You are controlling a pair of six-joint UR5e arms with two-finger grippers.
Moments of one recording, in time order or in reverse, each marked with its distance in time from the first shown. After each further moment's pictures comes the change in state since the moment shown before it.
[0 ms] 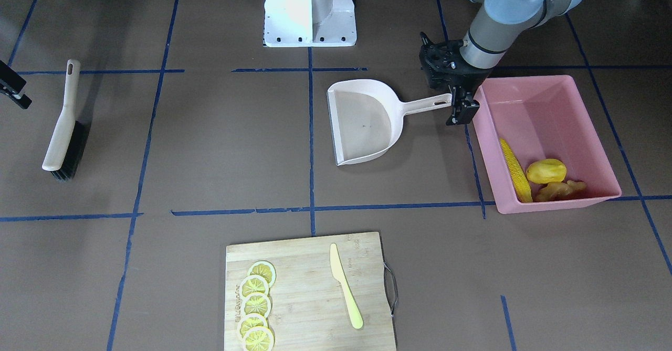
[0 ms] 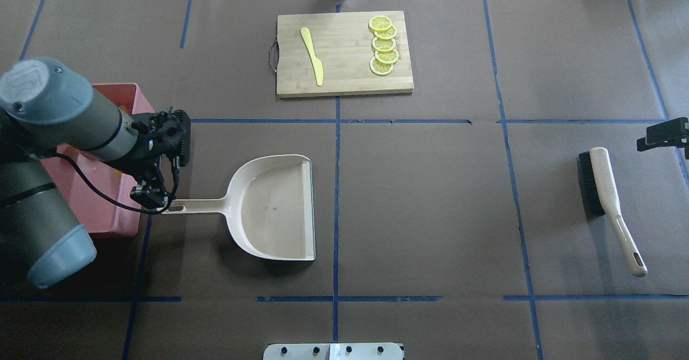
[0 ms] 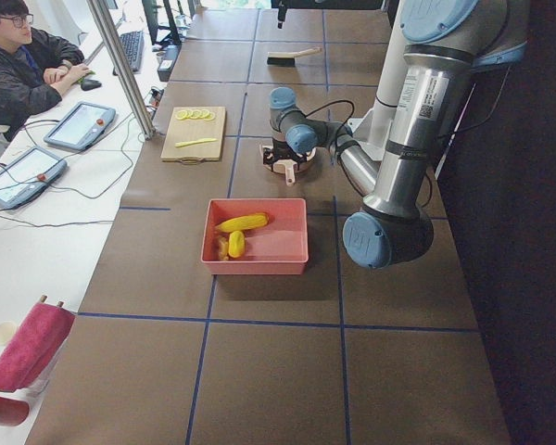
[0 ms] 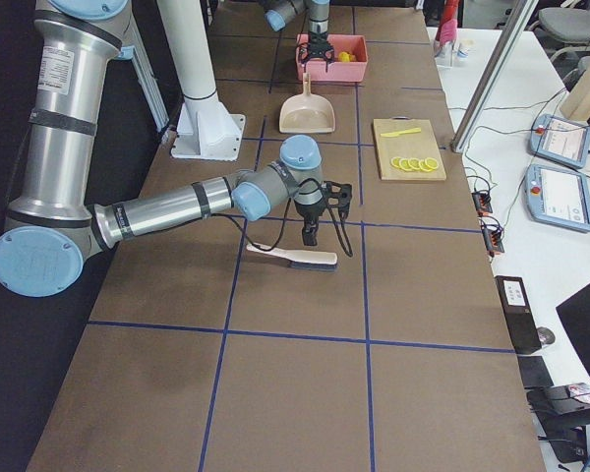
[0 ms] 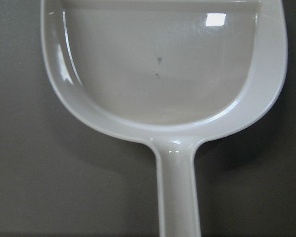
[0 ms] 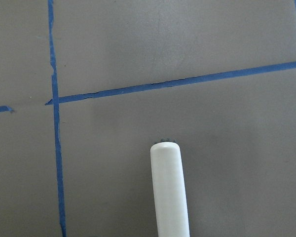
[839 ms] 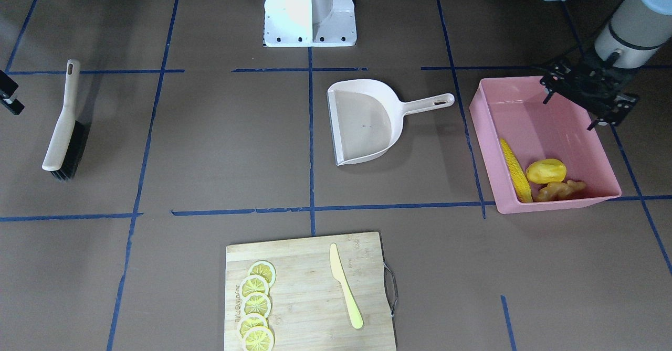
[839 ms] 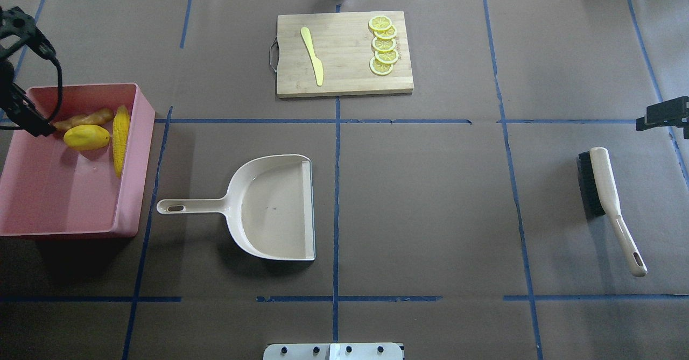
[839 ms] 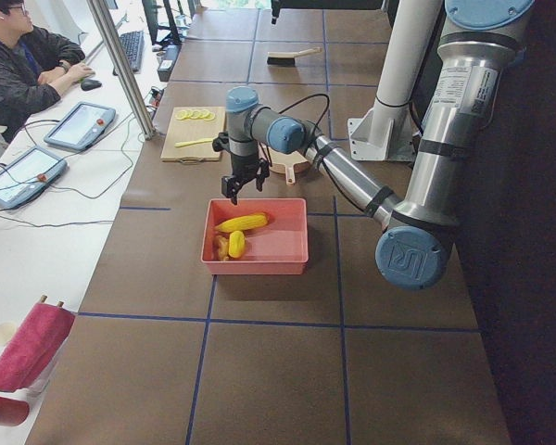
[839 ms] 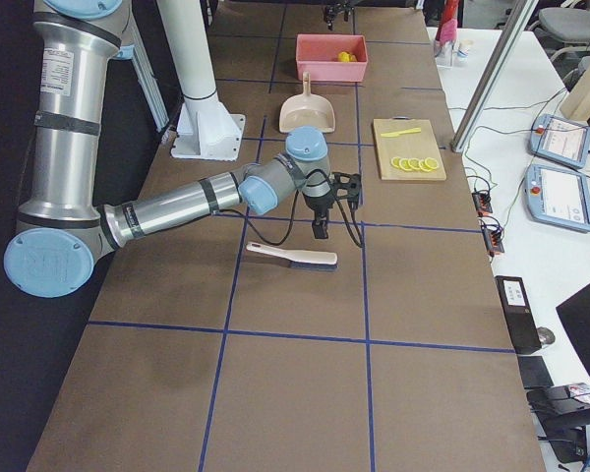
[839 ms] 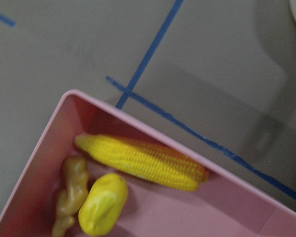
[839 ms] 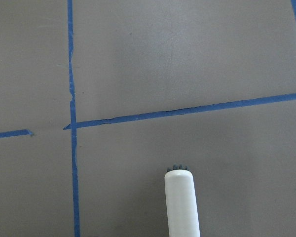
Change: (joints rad) left arm -0.386 0.058 -0.019 0.365 -0.062 -0.245; right arm 0.033 0.062 -0.012 -0.006 -0.007 -0.005
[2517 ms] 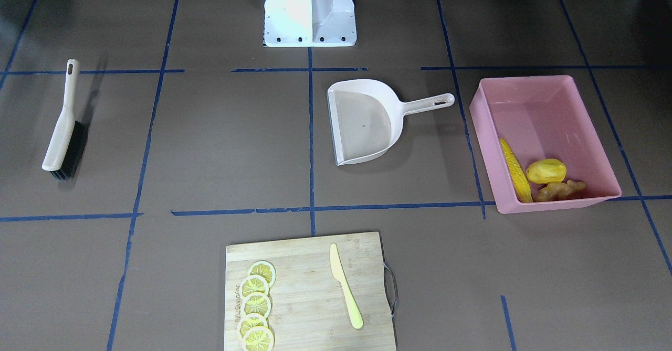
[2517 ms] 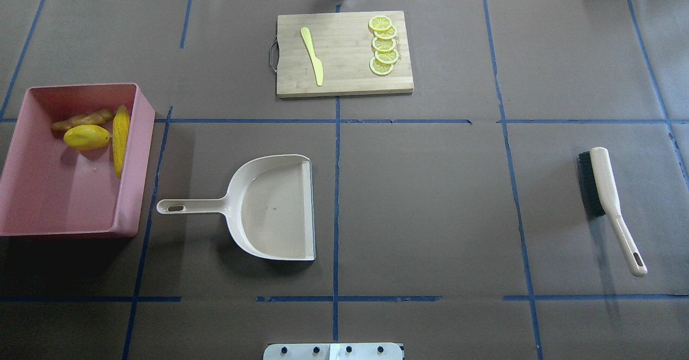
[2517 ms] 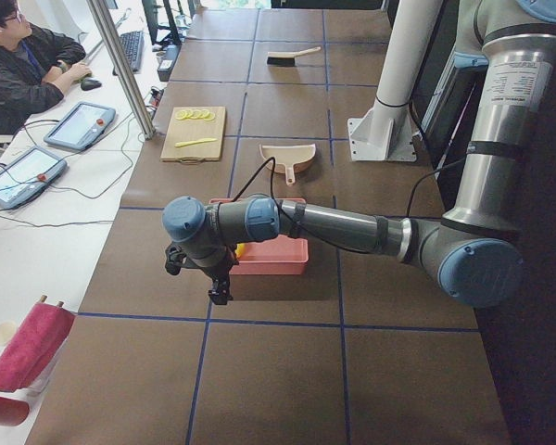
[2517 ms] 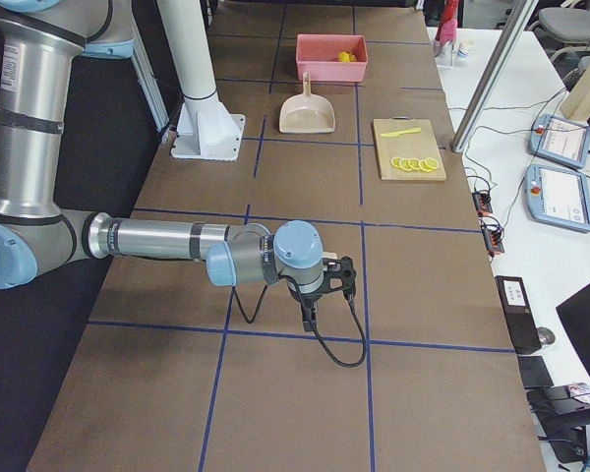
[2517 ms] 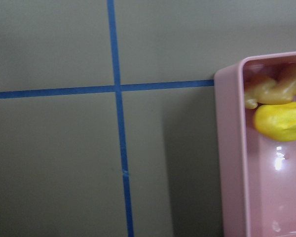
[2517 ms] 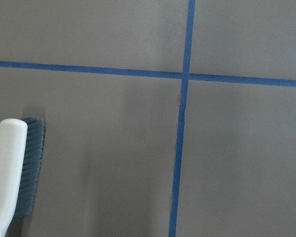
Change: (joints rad) left arm -0.398 0.091 0.460 -0.074 -0.308 0.031; right arm 0.365 -0.080 -0.262 -0.125 0.187 -0.766
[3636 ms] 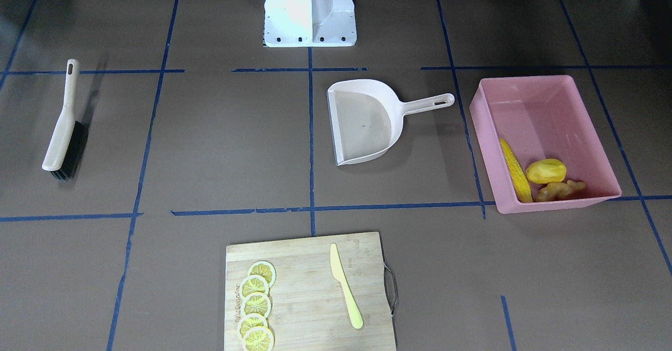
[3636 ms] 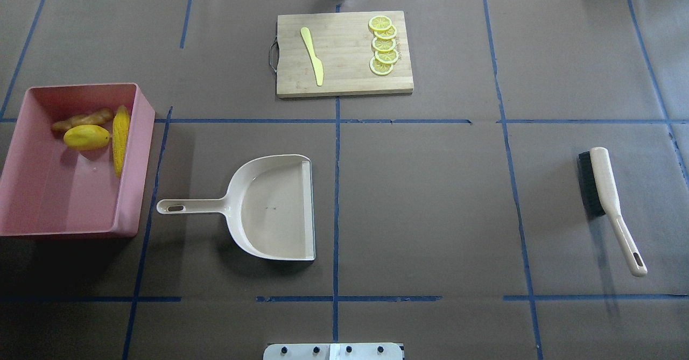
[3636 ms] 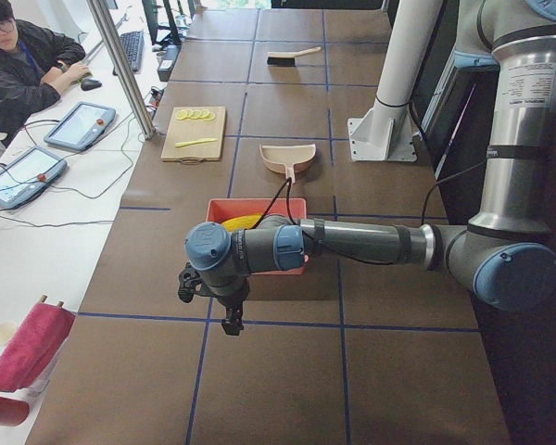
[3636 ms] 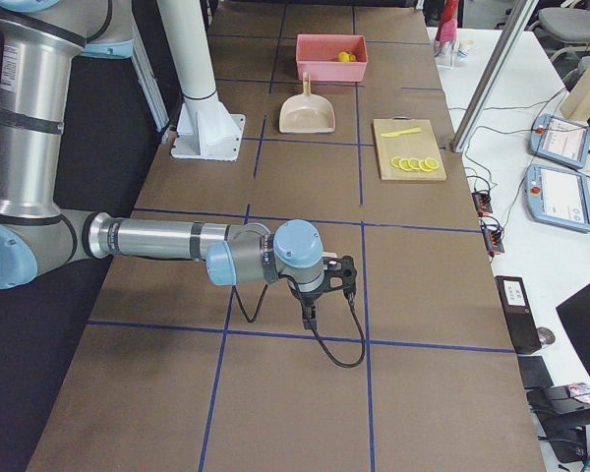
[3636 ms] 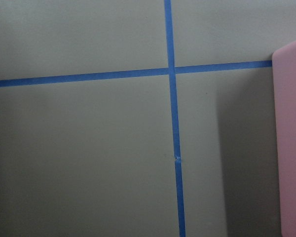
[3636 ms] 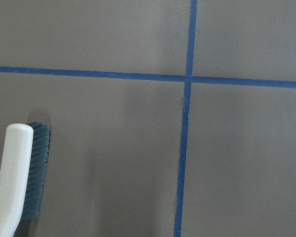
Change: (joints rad) left arm -0.065 0.081 -0.058 -0.027 0.063 0.016; right arm 0.002 0.005 0.005 0.001 0.002 0.034
